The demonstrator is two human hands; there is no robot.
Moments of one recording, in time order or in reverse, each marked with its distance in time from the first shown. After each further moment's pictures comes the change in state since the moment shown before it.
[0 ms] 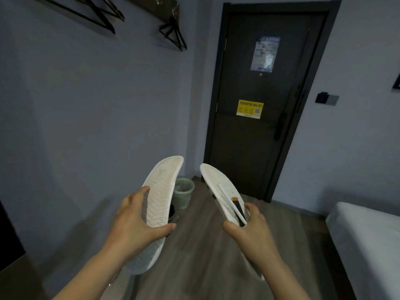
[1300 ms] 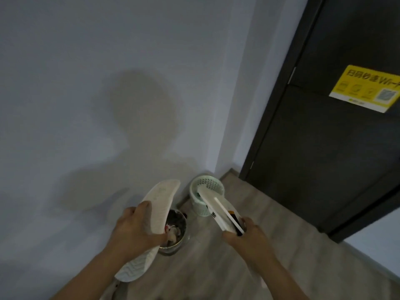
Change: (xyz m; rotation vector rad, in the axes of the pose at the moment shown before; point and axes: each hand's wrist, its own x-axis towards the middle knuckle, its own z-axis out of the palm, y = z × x) left_hand 0.536 -0.175 0.266 0.327 -0.248 -0.569; right_hand 0.671 0.072 0.217 -0.189 -0.512 0.169
